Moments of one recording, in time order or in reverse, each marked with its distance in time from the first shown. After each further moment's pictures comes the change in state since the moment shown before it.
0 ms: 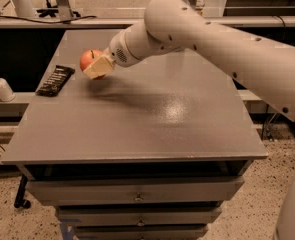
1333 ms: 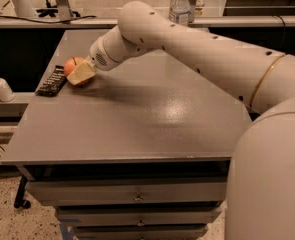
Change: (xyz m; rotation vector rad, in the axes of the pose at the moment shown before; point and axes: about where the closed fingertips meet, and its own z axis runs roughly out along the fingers) arm -0.004 0.016 0.068 -0.080 0.054 -0.001
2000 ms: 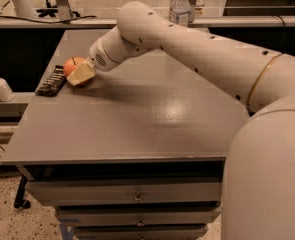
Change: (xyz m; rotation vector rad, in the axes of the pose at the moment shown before) arm 0.002 0.000 0.005 -0.009 0.013 0.011
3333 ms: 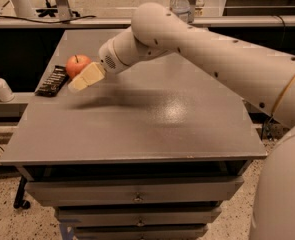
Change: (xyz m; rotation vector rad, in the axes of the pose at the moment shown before) arm 0.007 0.016 -0.028 -0.029 -0.041 0.026
